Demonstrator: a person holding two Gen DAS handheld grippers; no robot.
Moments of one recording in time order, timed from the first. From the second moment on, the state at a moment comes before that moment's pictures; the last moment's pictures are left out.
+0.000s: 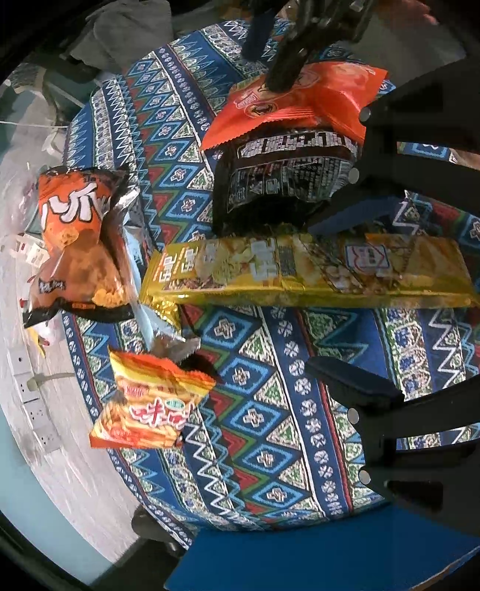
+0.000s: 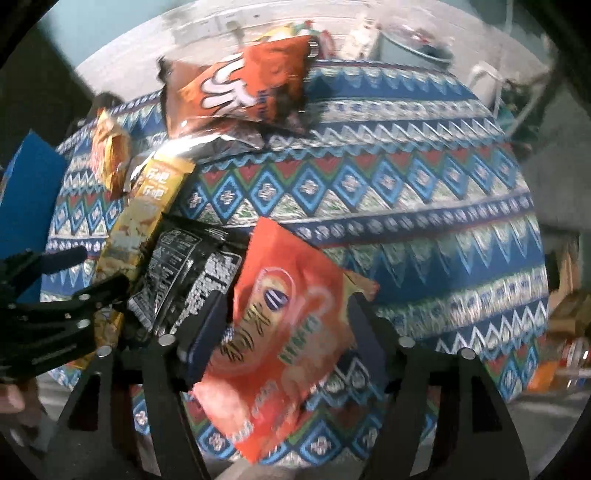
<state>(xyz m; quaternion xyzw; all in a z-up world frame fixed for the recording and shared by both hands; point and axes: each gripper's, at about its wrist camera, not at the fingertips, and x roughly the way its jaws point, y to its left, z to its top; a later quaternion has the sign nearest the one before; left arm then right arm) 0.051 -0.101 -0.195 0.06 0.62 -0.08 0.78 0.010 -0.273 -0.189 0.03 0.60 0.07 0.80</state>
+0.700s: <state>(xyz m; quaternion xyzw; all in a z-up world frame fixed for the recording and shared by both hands) 0.057 -0.115 -0.228 0.05 0.62 -0.10 0.78 -0.008 -0.267 -0.224 0.06 0.62 0.08 0.78</state>
